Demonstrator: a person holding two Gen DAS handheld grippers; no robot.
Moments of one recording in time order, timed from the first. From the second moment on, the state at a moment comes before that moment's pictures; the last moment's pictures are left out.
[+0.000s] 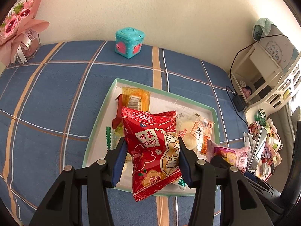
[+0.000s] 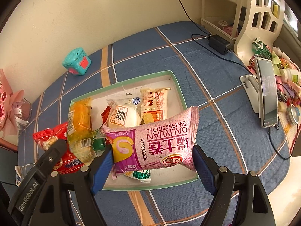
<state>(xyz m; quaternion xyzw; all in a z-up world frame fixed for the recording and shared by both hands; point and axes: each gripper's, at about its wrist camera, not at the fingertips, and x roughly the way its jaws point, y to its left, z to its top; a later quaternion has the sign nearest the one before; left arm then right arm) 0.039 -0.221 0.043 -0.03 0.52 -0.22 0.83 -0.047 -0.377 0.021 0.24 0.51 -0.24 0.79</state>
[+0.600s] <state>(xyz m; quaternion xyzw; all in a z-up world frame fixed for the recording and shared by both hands) 0.044 -0.223 0.016 -0.04 0.58 -0.22 0.78 -0.037 -0.384 -0.017 0.26 0.55 -0.23 0.76</state>
